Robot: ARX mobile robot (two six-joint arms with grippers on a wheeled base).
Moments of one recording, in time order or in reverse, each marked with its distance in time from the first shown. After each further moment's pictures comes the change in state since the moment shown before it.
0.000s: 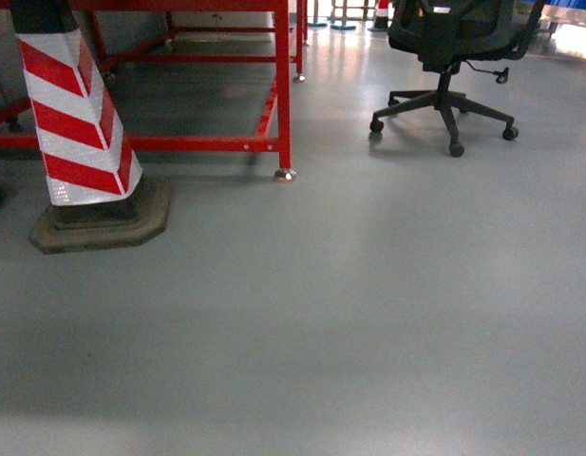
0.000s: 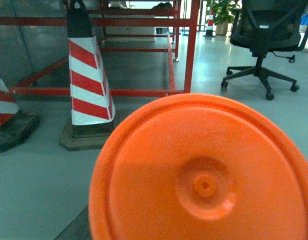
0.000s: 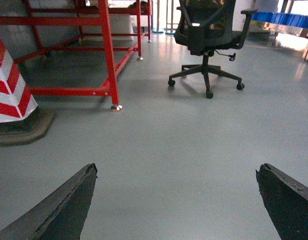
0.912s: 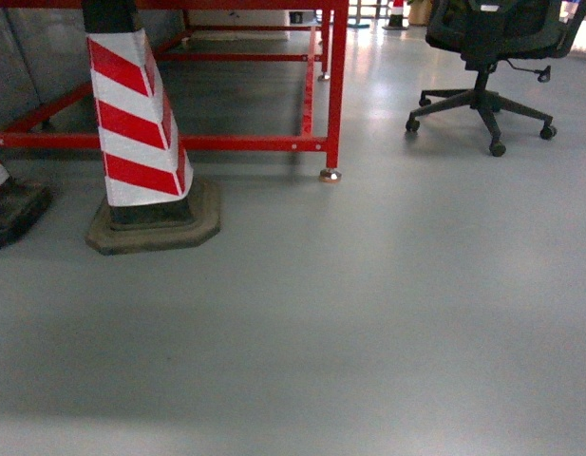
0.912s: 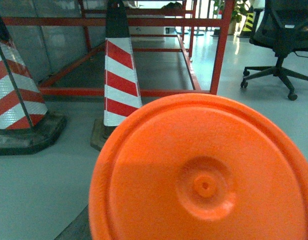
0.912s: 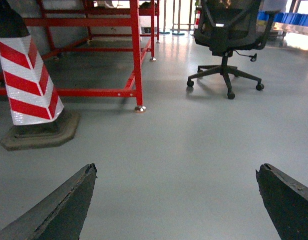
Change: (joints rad) left arm 0.000 0.000 0.000 0.001 0.001 0.000; right arm 0.000 0.000 0.000 0.000 0.001 0.000
